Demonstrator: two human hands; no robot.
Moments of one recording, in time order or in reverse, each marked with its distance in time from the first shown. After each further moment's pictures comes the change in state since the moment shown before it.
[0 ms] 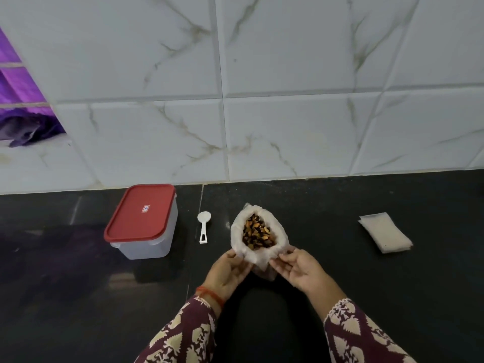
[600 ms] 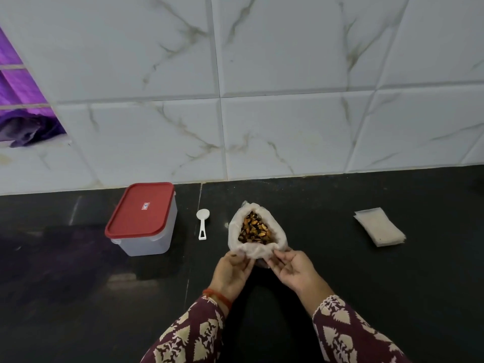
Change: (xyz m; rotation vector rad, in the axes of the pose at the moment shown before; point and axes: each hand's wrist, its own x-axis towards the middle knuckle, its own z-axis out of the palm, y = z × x) left_hand -0.005 -0.016 0.005 -0.215 -0.022 0.009; right_hand 0.000 0.018 -0.003 0.179 -0.022 0.004
